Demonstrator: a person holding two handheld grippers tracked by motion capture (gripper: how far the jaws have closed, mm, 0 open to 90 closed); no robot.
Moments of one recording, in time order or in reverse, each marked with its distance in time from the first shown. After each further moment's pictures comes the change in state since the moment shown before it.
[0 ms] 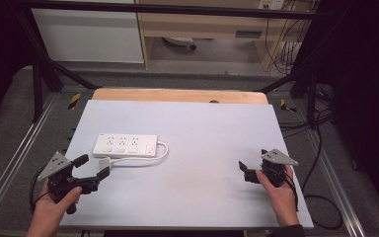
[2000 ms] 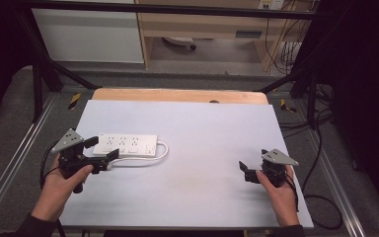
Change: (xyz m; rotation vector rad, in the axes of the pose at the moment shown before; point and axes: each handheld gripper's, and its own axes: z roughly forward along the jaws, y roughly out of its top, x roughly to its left) left arm 0.001 0.048 0.034 0.058 -0.037 0.040; right arm 0.000 0.000 -0.001 -0.001 -0.002 -0.004
